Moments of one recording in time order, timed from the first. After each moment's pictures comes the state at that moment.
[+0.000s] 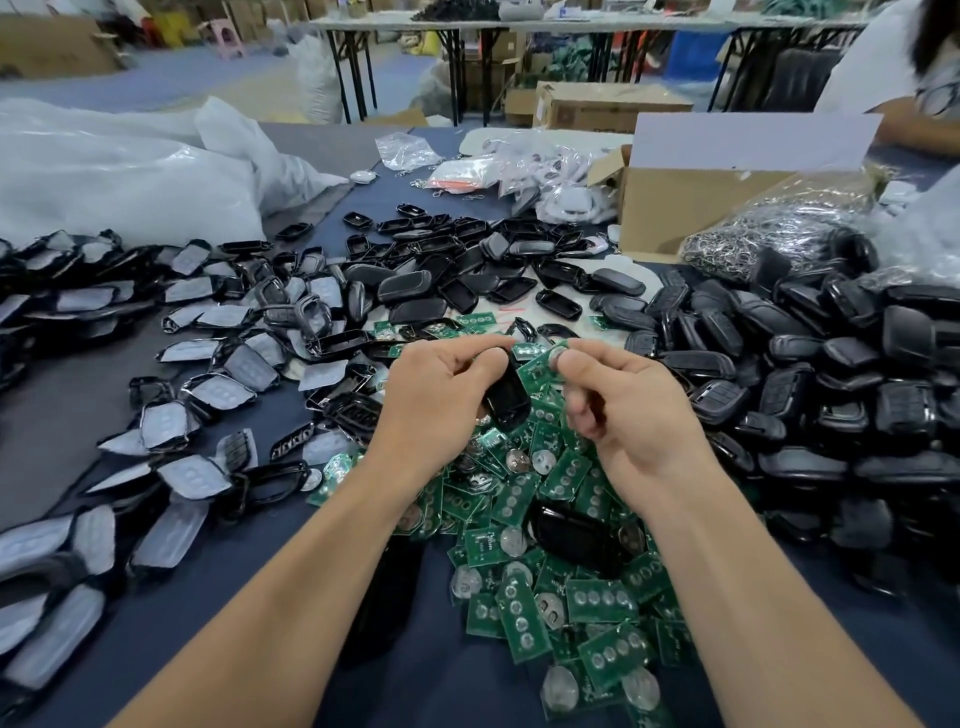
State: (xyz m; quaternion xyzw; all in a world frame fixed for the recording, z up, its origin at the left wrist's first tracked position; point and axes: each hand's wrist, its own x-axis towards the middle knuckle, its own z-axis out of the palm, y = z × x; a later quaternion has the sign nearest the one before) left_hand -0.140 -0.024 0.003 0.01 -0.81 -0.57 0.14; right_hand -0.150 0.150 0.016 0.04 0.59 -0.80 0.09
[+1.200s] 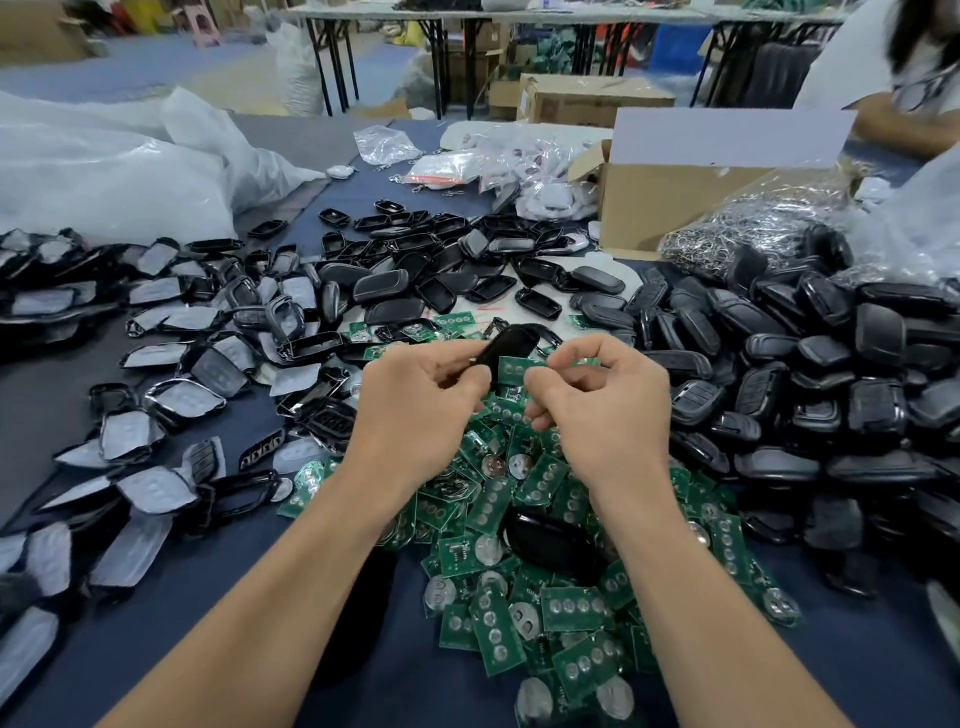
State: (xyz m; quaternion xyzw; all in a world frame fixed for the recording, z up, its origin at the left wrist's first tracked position) left_hand -0.131 -0.015 0.012 0.02 -0.83 -0.53 0.16; right_hand -0.144 0.145 0.006 0.00 0.74 -0.66 -0.10
